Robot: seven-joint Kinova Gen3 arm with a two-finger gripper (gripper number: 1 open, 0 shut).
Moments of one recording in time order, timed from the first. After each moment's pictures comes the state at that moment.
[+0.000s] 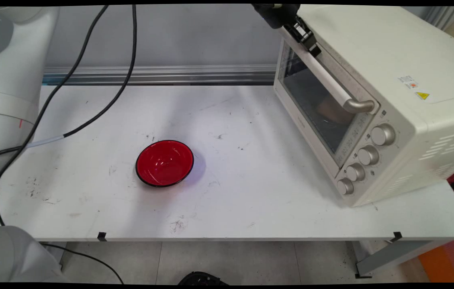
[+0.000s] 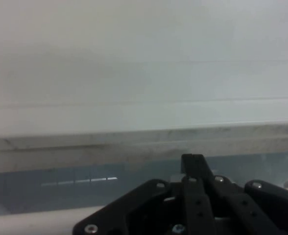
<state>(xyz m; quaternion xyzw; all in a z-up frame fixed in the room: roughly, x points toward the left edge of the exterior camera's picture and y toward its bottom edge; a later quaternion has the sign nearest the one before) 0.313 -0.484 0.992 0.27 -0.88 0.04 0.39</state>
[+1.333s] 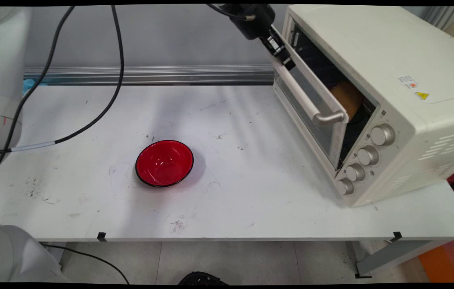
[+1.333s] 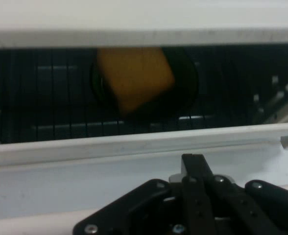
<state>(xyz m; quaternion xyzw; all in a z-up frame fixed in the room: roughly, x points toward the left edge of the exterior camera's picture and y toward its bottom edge) 0.348 -0.449 0.984 0.26 -0.90 0.03 0.36</state>
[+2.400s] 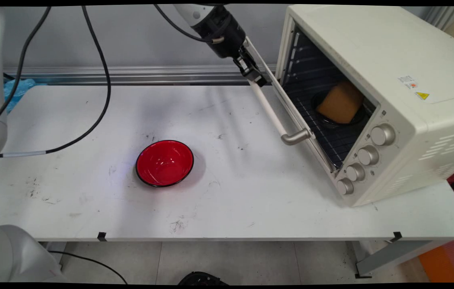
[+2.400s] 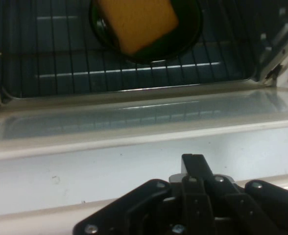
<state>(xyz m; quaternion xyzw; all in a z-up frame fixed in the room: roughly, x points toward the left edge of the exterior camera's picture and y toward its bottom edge) 0.390 -0.415 0.953 0.25 -0.91 0.04 0.33</state>
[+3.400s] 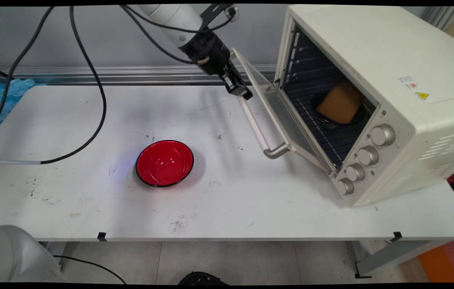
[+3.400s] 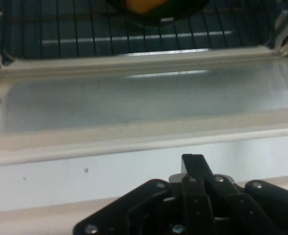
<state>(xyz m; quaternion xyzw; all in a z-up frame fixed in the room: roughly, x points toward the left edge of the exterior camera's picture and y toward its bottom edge) 0.416 -0.393 0.915 0.26 -0.91 0.05 0.33</state>
